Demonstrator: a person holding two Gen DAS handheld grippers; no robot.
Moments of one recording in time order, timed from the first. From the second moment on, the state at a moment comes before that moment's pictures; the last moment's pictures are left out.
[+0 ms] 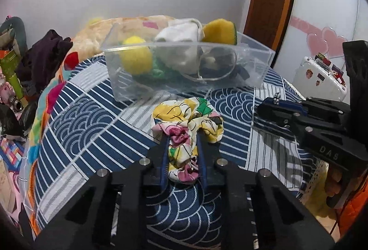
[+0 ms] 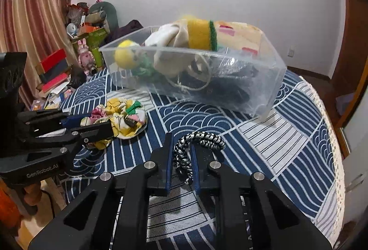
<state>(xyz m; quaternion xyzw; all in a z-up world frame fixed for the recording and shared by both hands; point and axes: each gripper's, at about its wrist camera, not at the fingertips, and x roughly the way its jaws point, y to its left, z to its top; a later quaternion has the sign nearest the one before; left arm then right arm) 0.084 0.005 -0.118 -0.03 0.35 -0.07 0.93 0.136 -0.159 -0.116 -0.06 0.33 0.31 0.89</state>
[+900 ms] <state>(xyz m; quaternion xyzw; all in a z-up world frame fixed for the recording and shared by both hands) 0.169 0.023 -0.056 -0.04 0.28 -0.03 0.96 0.210 -0.153 -0.070 -0.01 0.27 0.25 0.93</state>
